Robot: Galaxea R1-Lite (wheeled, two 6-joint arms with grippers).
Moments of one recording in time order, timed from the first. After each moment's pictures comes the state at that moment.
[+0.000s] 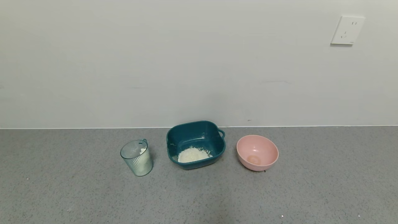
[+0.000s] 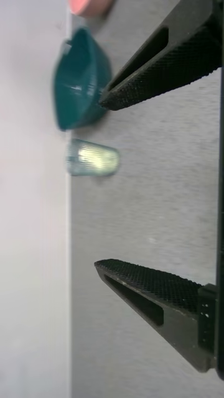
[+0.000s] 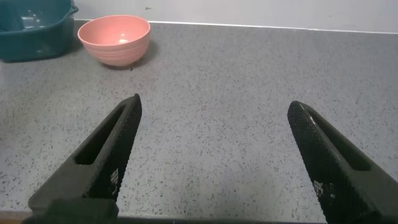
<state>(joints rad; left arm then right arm) 0.00 0.02 -0.25 0.12 0.08 0.03 0.00 0.00 0.00 0.00 0.01 0.00</state>
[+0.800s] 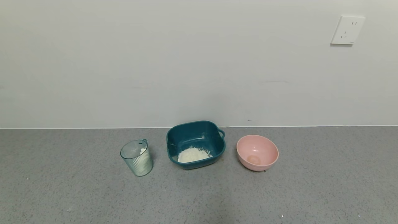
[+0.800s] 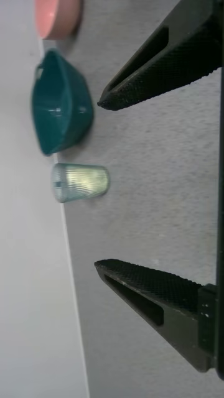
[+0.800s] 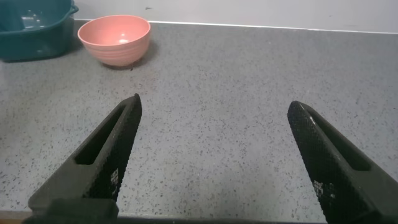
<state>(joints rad) 0.00 0.00 0.00 -0.12 -0.06 0.10 0.00 0.00 0.00 0.00 0.01 0.00</state>
